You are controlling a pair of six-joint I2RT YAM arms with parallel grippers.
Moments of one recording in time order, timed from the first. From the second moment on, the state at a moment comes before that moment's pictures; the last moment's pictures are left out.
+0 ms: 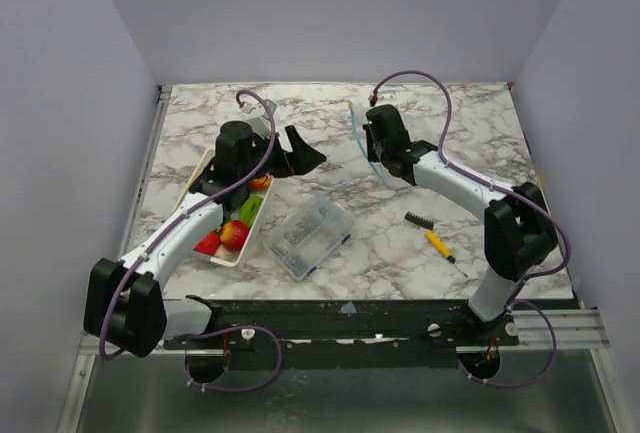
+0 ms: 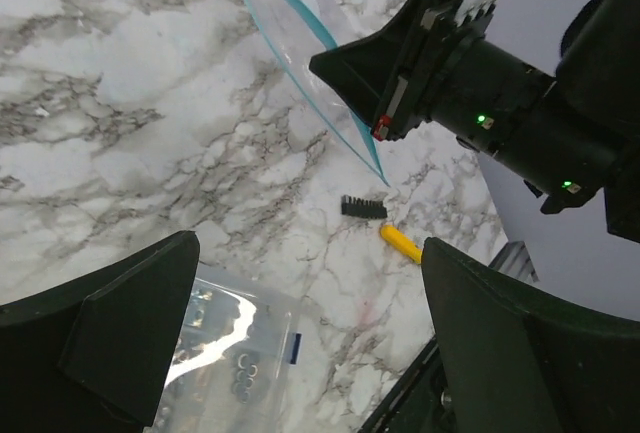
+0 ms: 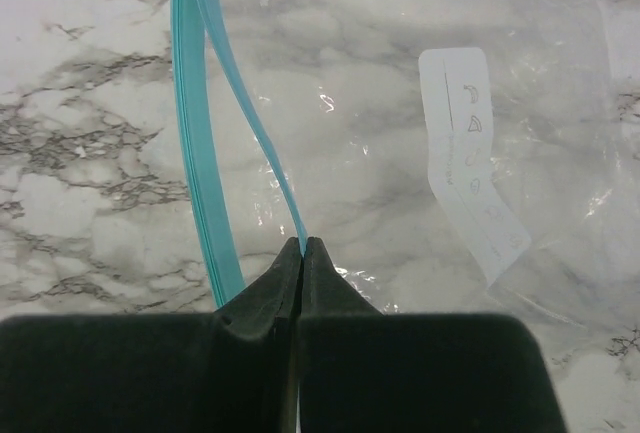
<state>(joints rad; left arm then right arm) -0.36 1.25 0.93 0.03 0.45 -0.61 0.57 1.75 1.30 -0.19 0.41 0.21</state>
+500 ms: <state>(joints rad) -0.53 1.57 1.06 0.13 0.32 -0.80 0.57 1.59 1.19 -0.16 0.30 0.26</state>
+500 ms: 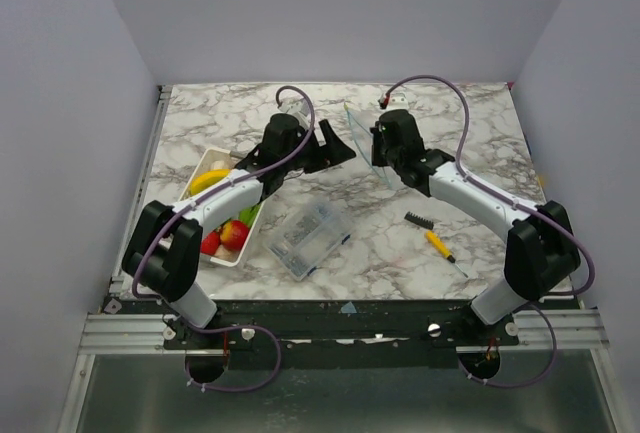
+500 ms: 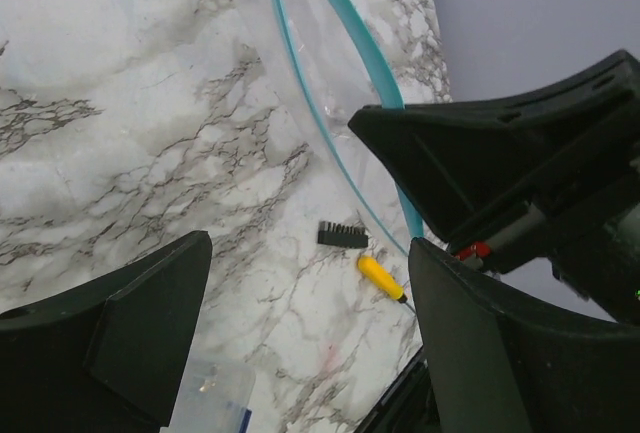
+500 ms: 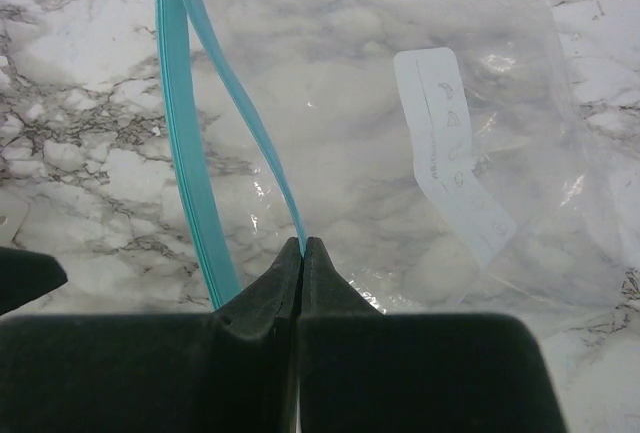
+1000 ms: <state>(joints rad) -0.58 1.75 1.25 0.13 0.28 -0.90 0.57 1.52 1.16 -0.16 0.28 0.28</state>
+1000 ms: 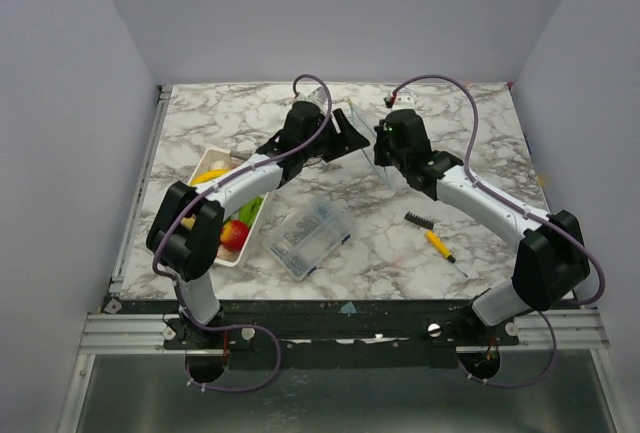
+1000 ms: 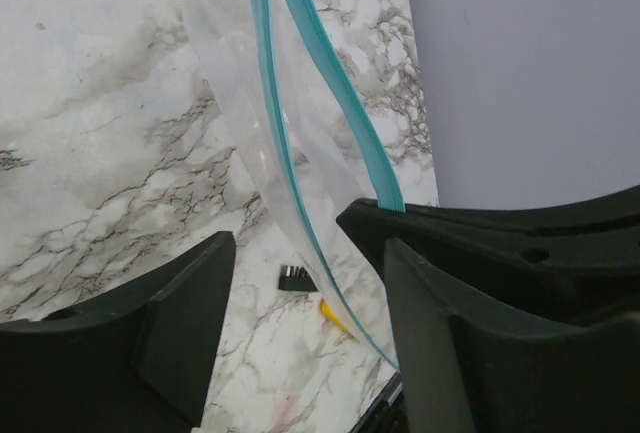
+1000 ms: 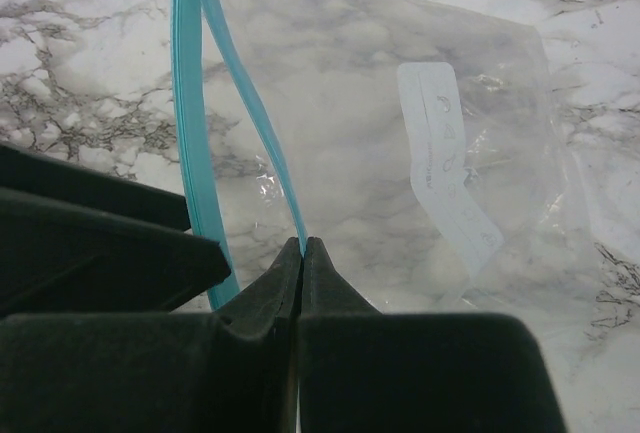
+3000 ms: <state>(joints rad) -0.56 1.71 1.32 -0.05 0.29 -0.79 0.60 1.55 1.24 -0.22 0.55 0.18</state>
